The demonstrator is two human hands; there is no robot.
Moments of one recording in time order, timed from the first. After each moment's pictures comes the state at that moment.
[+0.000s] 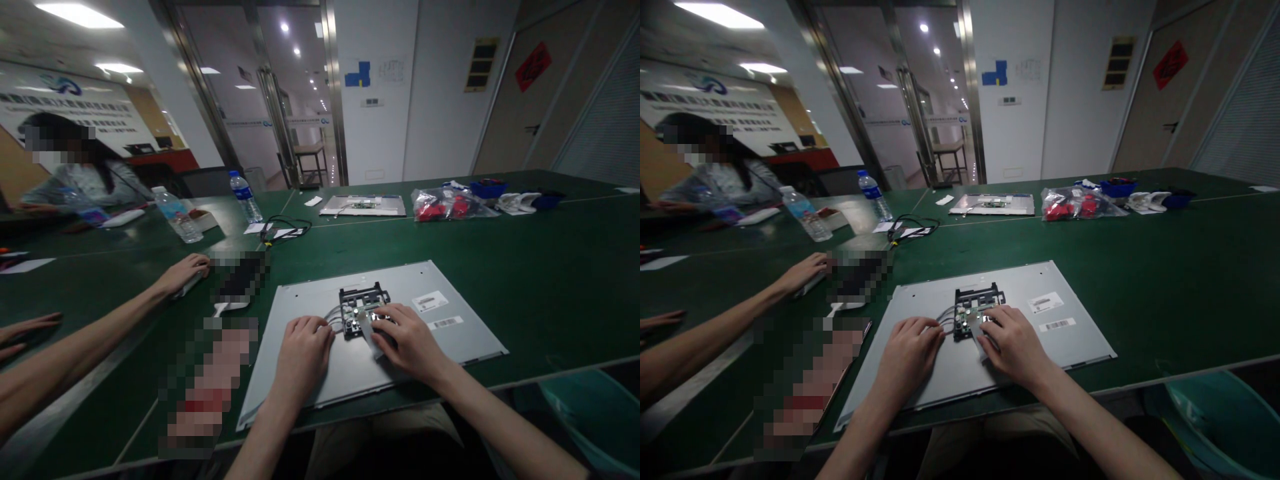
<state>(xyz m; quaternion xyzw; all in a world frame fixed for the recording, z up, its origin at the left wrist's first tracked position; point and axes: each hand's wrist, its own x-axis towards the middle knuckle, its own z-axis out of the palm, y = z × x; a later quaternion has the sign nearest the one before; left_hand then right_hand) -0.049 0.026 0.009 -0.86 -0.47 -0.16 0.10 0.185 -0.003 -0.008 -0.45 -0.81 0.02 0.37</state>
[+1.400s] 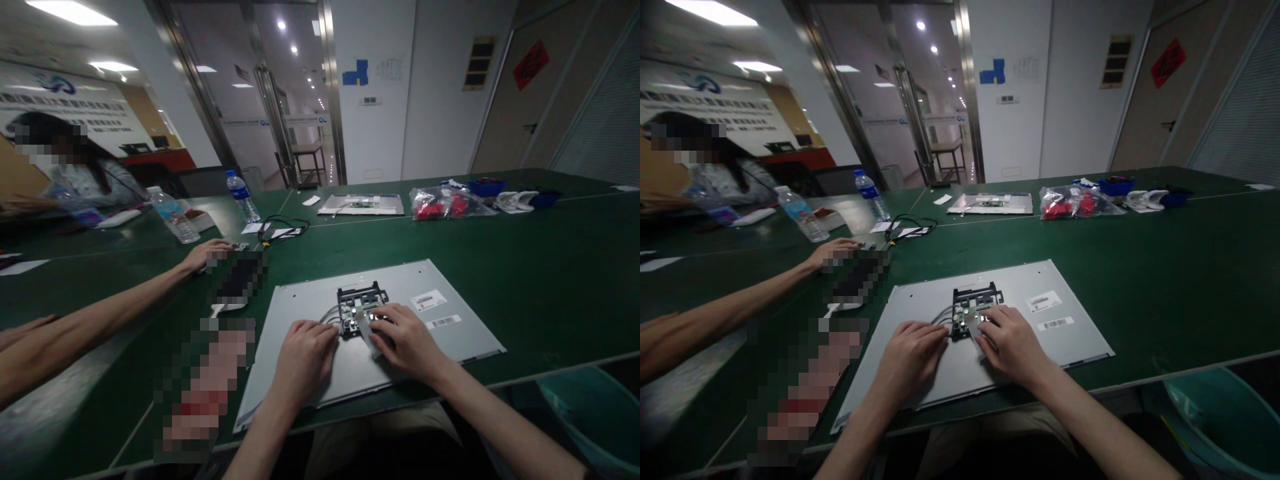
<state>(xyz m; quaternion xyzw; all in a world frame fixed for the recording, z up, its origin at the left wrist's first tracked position) -0.050 0.025 0.006 -0.89 -0.42 -0.19 0.06 0.185 -0.002 -0.007 -0.44 -0.81 0.01 0.37</state>
